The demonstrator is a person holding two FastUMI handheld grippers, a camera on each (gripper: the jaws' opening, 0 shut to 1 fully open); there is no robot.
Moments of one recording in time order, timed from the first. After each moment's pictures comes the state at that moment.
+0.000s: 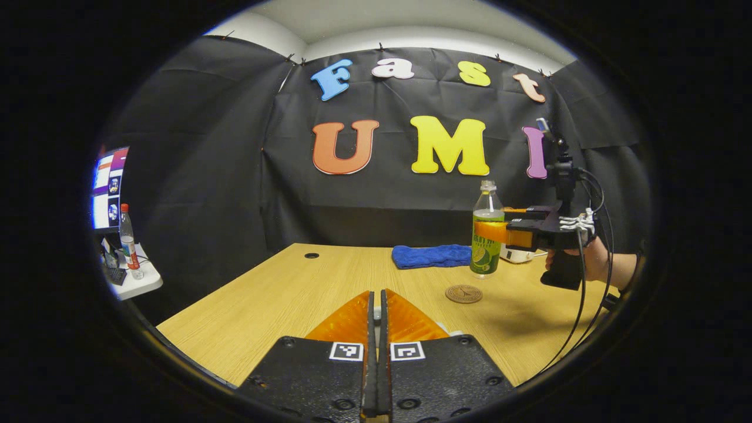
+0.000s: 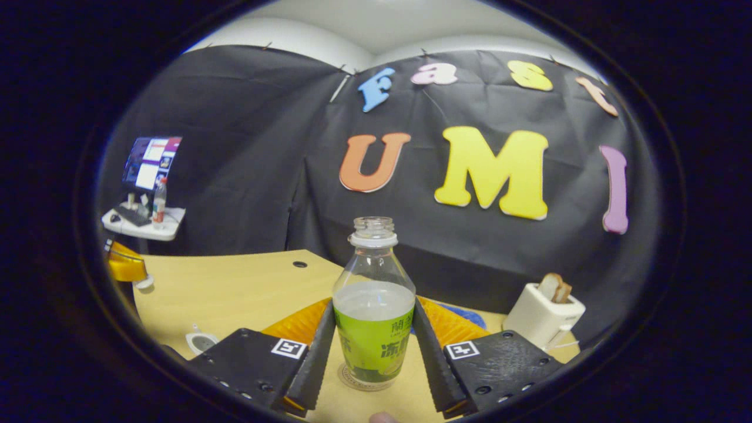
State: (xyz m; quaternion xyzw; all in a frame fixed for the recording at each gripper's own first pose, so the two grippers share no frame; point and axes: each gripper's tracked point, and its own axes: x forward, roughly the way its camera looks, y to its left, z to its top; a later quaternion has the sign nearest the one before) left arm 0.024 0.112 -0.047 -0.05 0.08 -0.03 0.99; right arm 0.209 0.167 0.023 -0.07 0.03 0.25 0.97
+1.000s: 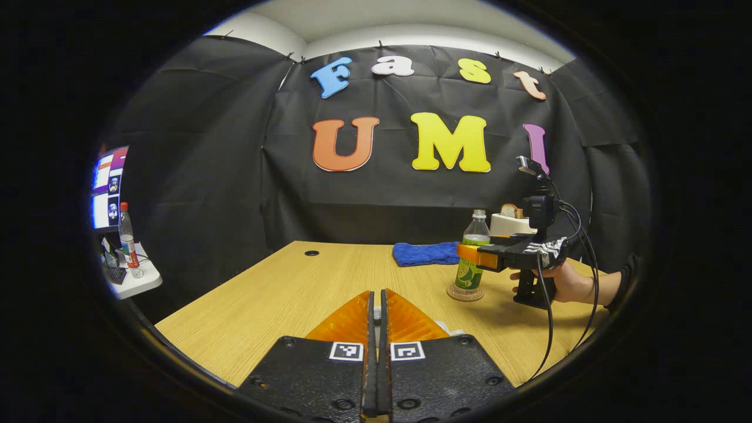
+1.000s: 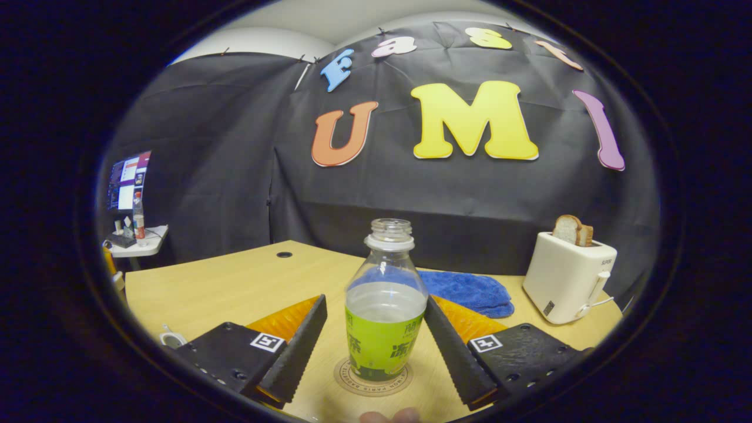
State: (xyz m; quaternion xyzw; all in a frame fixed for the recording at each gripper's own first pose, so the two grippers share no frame) left arm 0.028 0.103 -0.053 -0.05 0.09 -0.03 0.99; right arm 0.248 0.178 -0.031 -0.04 0.06 0.22 0.97
